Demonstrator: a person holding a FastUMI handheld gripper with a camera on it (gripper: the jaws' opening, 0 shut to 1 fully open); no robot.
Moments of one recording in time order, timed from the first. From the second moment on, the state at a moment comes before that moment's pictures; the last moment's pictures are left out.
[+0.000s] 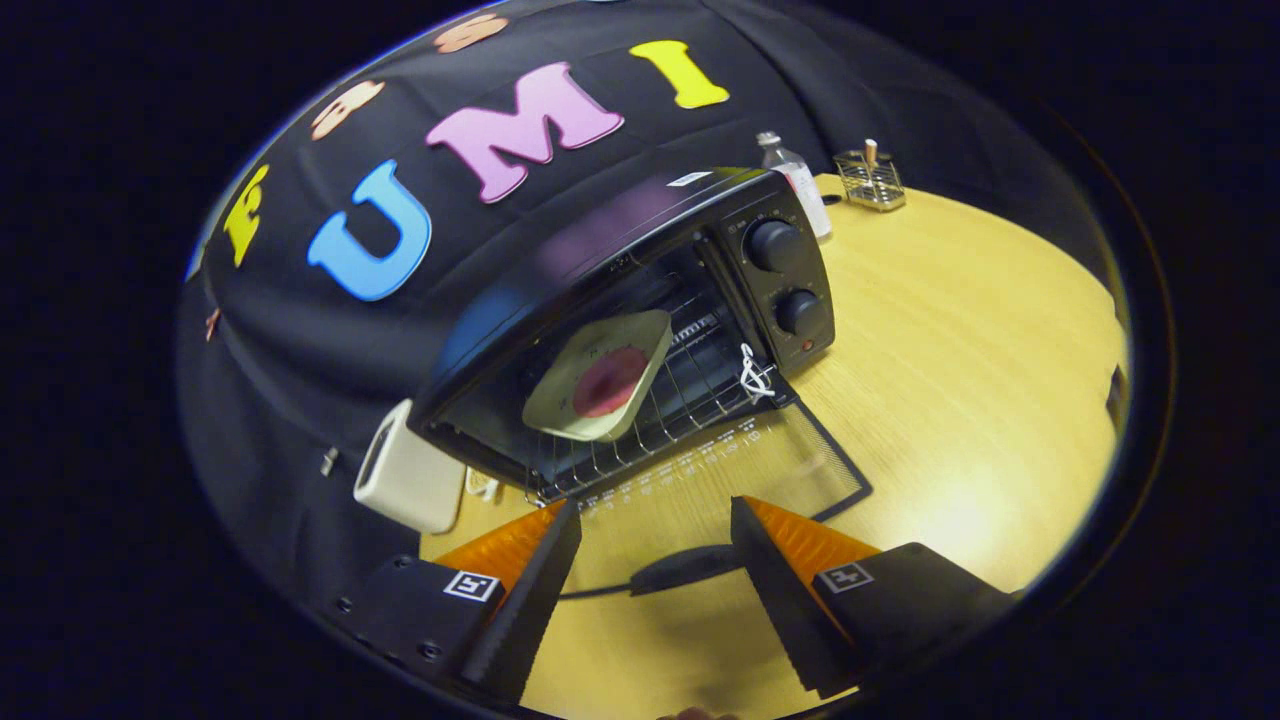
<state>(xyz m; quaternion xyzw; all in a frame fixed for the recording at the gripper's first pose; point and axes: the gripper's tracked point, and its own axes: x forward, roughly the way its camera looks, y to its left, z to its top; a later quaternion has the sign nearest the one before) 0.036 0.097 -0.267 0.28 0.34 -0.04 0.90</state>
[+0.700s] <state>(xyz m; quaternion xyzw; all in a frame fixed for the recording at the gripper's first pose) -0.017 0.070 -0.315 0.11 0.44 -0.03 0.89</state>
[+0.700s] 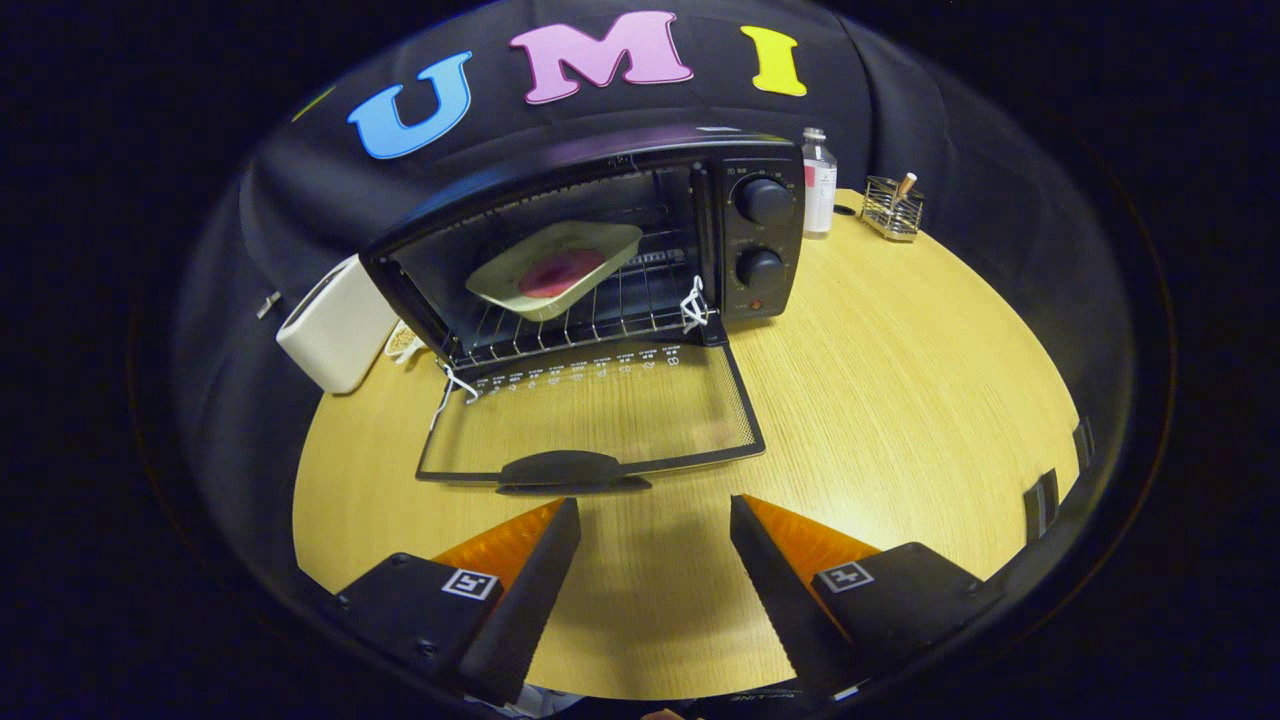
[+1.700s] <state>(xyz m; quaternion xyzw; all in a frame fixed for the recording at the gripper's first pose) 0.011 0.104 -0.354 0.01 0.48 0.05 0.88</state>
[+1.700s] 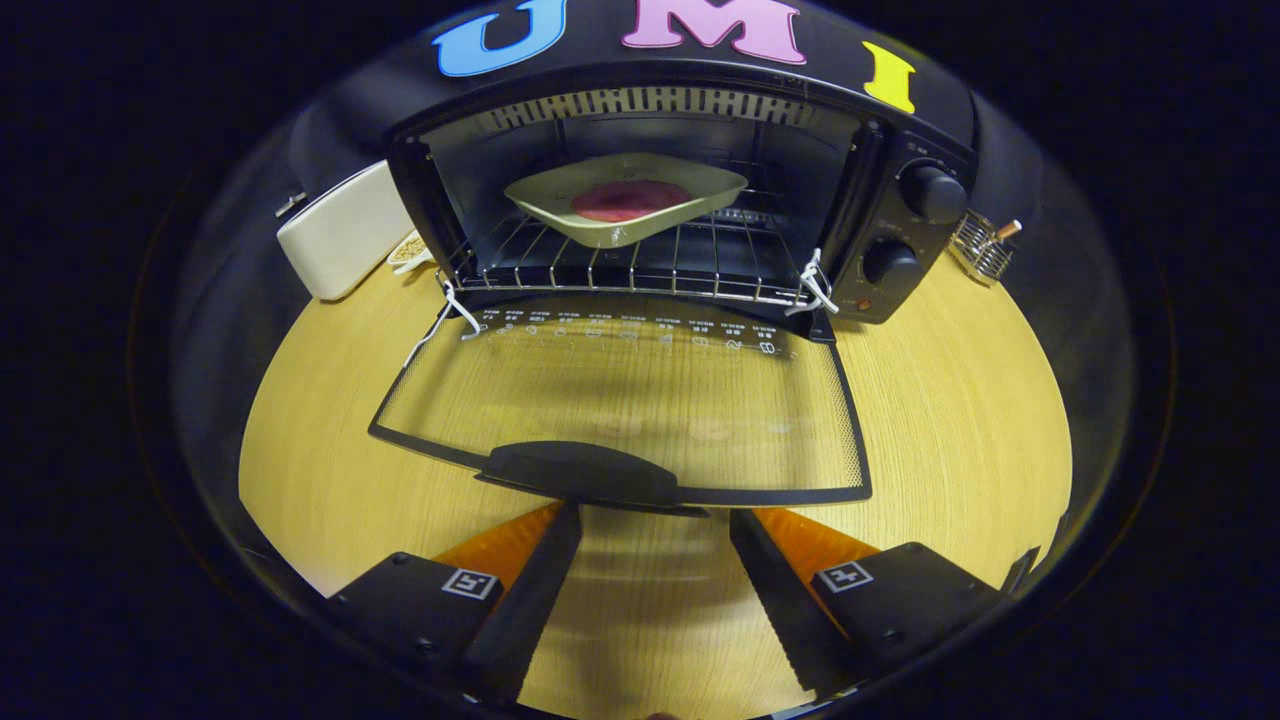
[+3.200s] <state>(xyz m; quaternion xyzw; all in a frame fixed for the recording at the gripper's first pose) 0.047 0.056 -0.095 0.05 0.15 0.07 0.98</state>
